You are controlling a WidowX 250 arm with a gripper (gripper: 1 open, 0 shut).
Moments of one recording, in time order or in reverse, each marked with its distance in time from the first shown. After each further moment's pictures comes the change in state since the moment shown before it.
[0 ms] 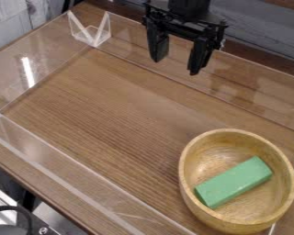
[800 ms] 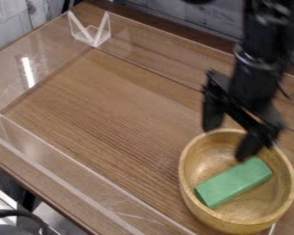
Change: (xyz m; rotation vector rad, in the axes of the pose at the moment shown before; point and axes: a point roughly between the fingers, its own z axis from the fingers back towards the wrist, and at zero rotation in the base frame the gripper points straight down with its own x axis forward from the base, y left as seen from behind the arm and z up) arm -0.047 -0.121 -0.050 0.036 0.026 -0.486
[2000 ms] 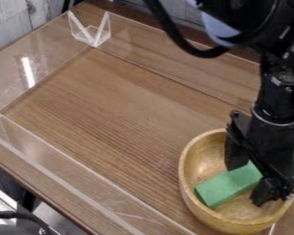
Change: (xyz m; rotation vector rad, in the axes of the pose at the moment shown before) arm 0.004 -0.007 -0.027 -0.019 -0.114 -0.100
